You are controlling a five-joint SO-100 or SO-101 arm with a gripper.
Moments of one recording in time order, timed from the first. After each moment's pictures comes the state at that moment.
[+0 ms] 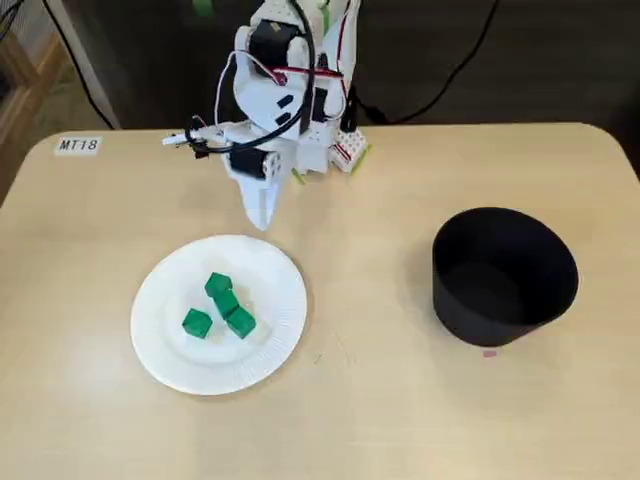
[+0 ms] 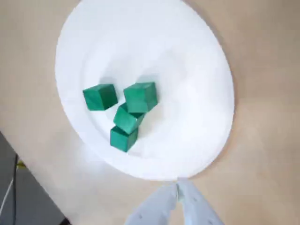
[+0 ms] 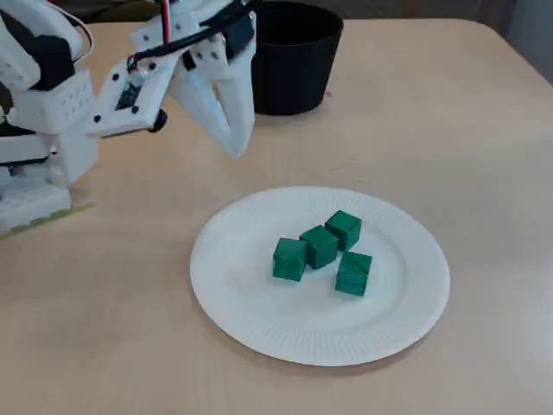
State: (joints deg) arm 25.5 124.6 121.3 70.1 2.0
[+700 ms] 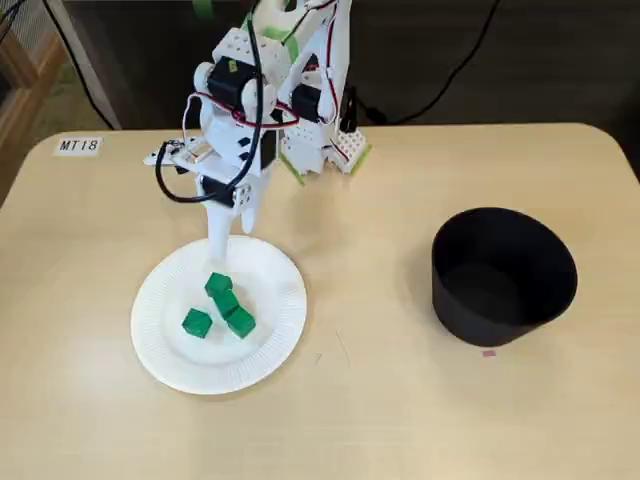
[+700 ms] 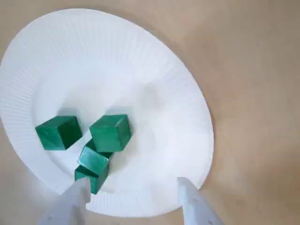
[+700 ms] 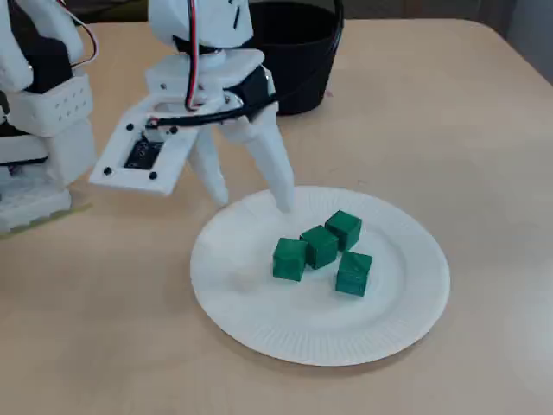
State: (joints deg) arm 30.4 107.0 113.6 71.0 -6.1
